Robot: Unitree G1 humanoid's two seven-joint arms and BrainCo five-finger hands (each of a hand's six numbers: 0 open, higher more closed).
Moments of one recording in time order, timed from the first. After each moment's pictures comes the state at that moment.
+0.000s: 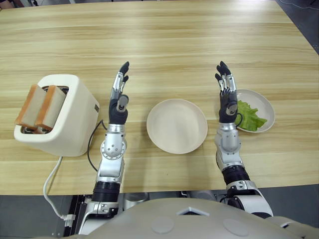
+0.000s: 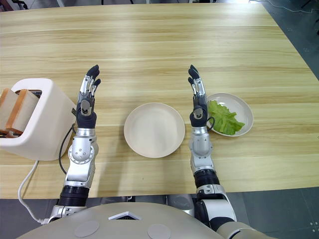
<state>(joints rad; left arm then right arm) 0.04 0.05 -0.04 -0.02 0.15 -0.53 0.07 -0.19 -0.07 -0.02 0.53 -0.11 -1.02 -0.06</state>
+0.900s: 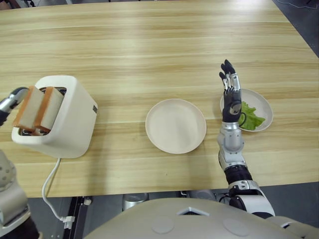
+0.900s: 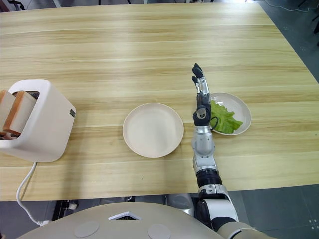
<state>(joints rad) 0.38 0.48 0.76 -0.51 0.77 0.02 0.02 -0.19 -0.08 -0.03 0.52 -0.11 -1.02 -0.07</state>
